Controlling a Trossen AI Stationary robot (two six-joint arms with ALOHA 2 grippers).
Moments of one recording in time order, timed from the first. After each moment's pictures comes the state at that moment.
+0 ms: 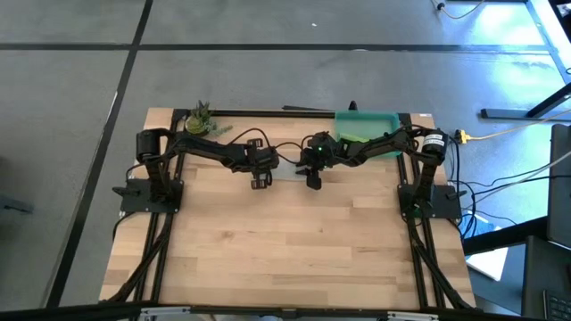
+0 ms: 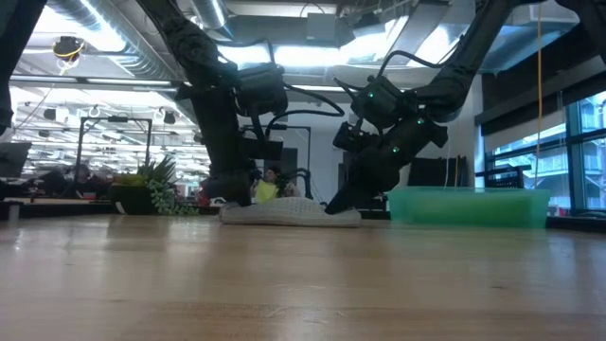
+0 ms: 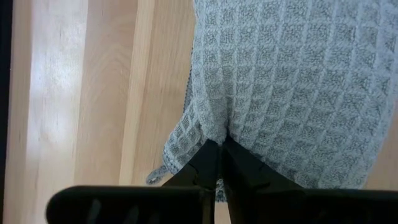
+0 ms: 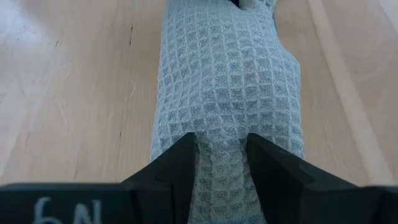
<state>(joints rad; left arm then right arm) 0.24 1.82 0.97 -0.33 -0.33 0.19 -0.36 1.87 0.85 0.28 -0.27 -0.22</state>
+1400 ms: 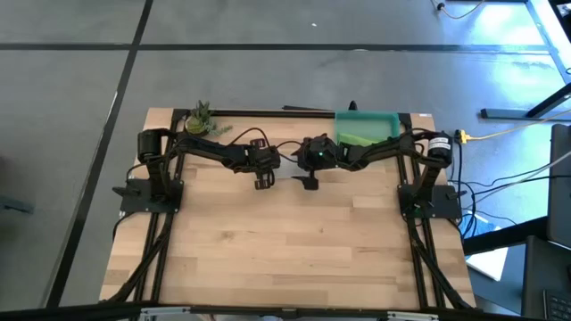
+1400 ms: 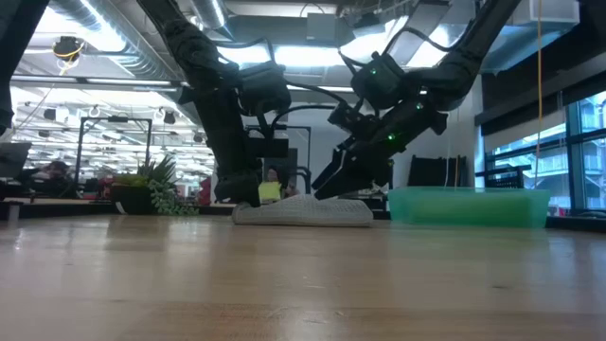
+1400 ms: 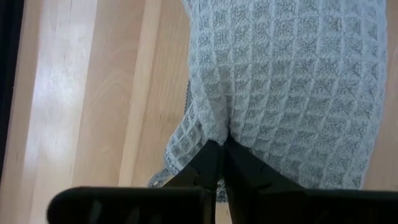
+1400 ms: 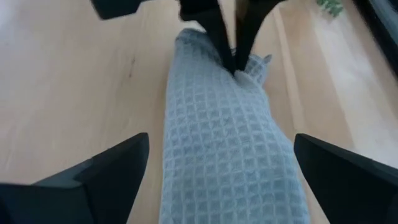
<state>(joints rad) 0.23 1.82 0.97 -0.25 -0.33 0.19 -0.28 1.82 0.85 0.35 -0.12 -0.37</state>
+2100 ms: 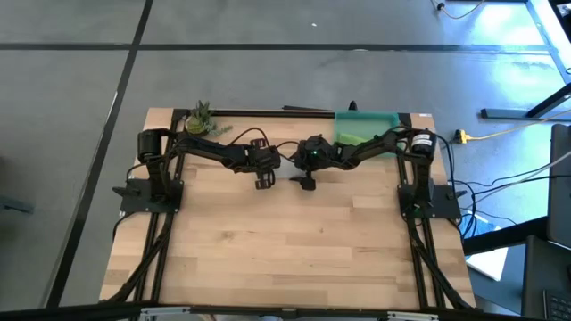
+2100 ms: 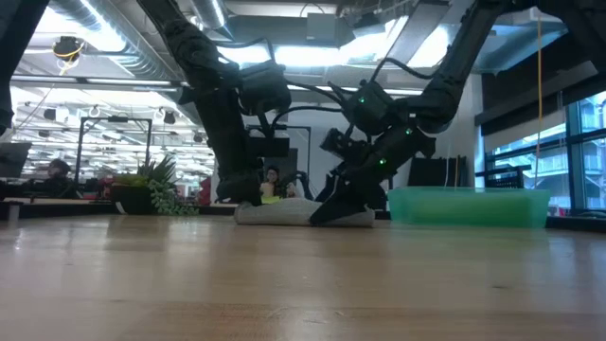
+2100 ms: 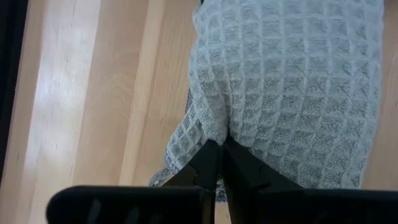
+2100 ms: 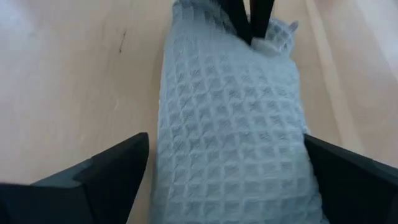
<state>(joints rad) 0.23 1.82 0.97 -0.24 -0.33 0.19 -0.33 1.97 0.89 0.40 -0.22 -0.34</state>
